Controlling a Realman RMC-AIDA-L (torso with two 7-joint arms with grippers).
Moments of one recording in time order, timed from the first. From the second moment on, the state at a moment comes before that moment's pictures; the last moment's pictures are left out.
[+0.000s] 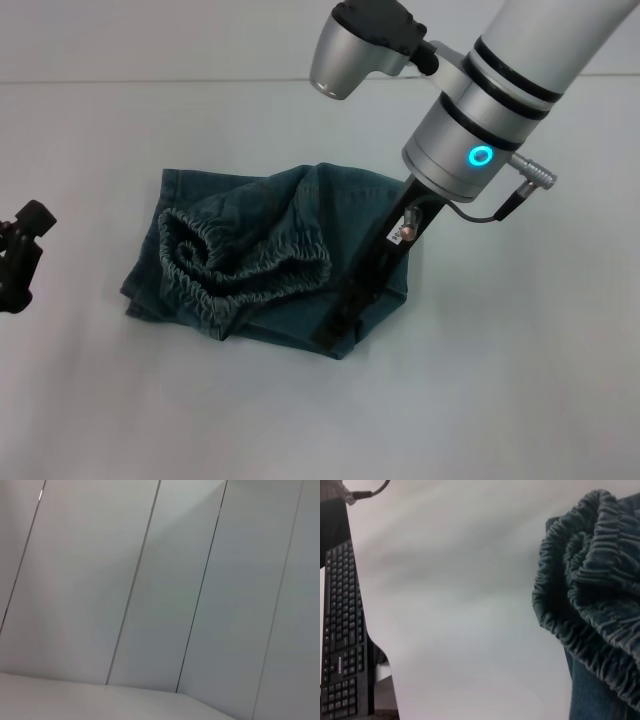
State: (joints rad) left arm -0.22 -2.16 0.27 0.51 1.71 1.69 -1.02; right arm 1.22 2.08 -1.16 -0.54 -2.41 -1.61 2.27
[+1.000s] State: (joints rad) left arm -0.23 -2.15 0.28 0.51 1.71 1.68 -1.03; right arm 1.20 2.10 -1.18 -0.50 -2.37 -1.34 2.14
